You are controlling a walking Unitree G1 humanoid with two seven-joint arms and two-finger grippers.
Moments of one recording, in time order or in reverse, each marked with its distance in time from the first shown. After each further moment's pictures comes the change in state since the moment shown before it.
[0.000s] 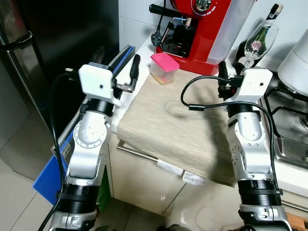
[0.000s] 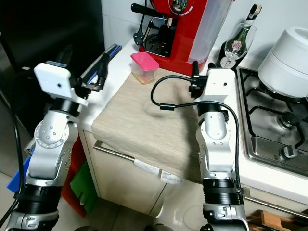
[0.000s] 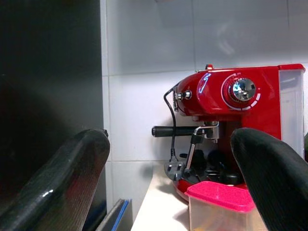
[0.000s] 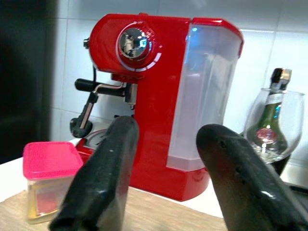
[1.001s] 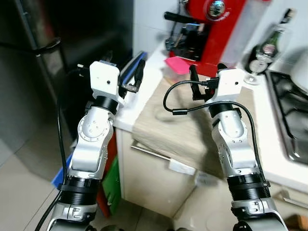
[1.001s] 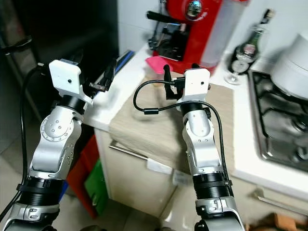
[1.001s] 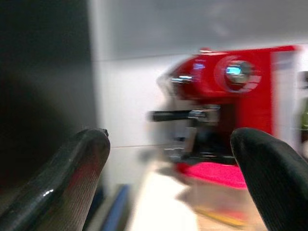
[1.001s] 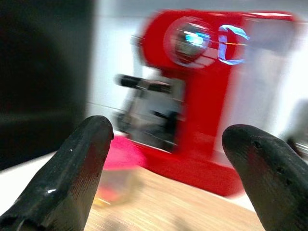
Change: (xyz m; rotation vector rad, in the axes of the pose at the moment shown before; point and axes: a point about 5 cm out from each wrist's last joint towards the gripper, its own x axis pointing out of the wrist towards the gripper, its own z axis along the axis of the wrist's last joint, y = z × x) left arm 0.003 -0.003 -0.012 -0.021 0.075 -0.035; right arm 0.006 0.027 -0.010 0.007 0.033 0.115
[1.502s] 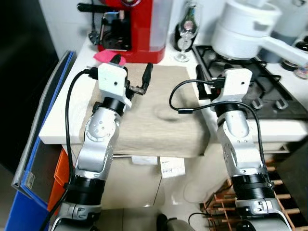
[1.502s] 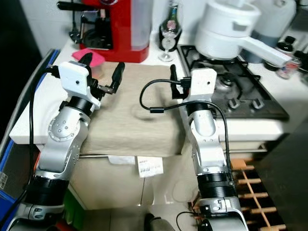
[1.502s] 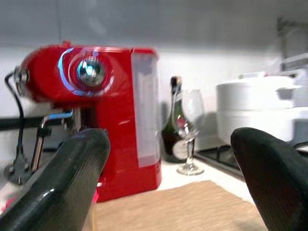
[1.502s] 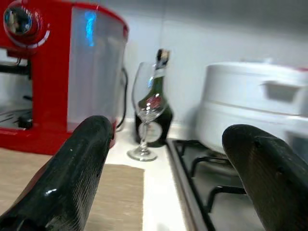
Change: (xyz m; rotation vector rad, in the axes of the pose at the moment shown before) left arm 0.003 -0.008 -0.003 -0.039 0.016 -0.033; right arm -0.001 -0.013 0.000 -0.018 0.003 -0.037
